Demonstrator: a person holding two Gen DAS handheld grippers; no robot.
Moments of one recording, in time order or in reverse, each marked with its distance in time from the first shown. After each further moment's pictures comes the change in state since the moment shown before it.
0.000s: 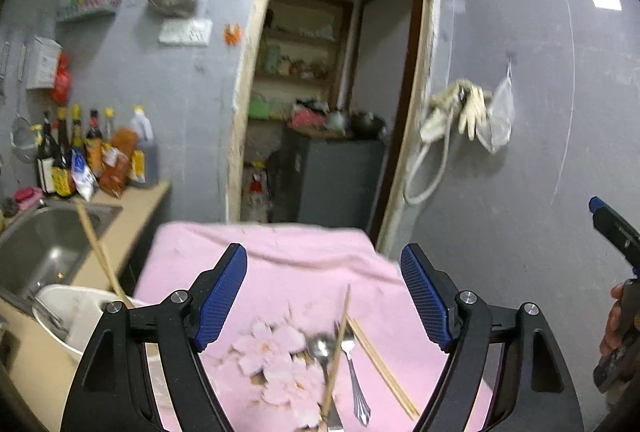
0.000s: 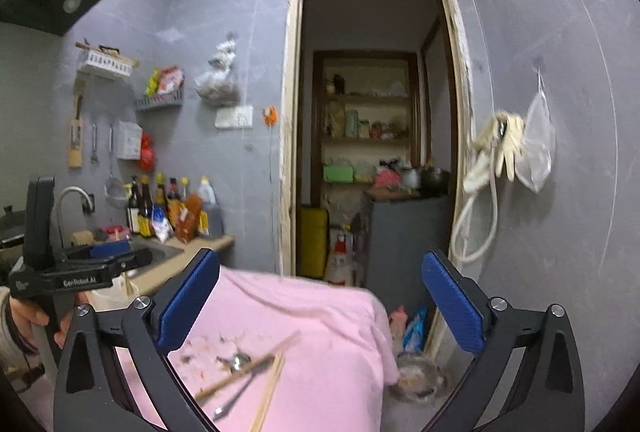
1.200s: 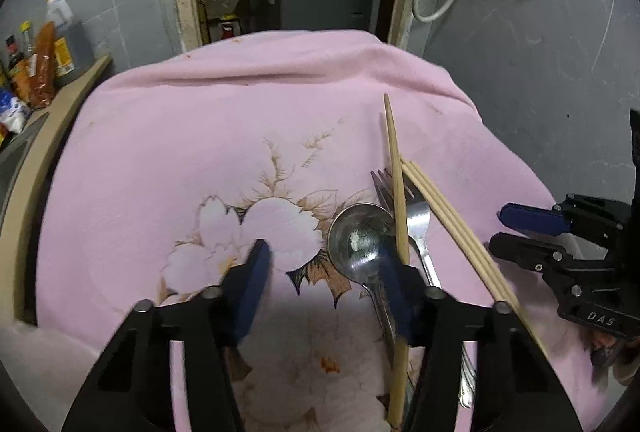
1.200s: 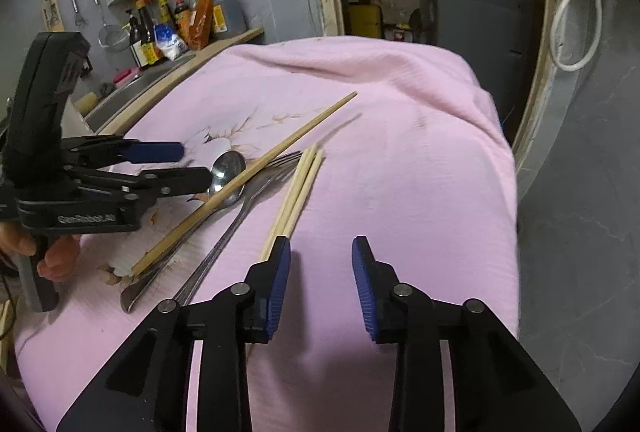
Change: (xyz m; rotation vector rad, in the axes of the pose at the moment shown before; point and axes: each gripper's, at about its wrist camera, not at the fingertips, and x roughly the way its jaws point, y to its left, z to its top) left arm 0.191 0.028 -0.117 0.138 0.583 -0.025; right arm 0.188 0.016 -0.183 0.063 0.718 0.228
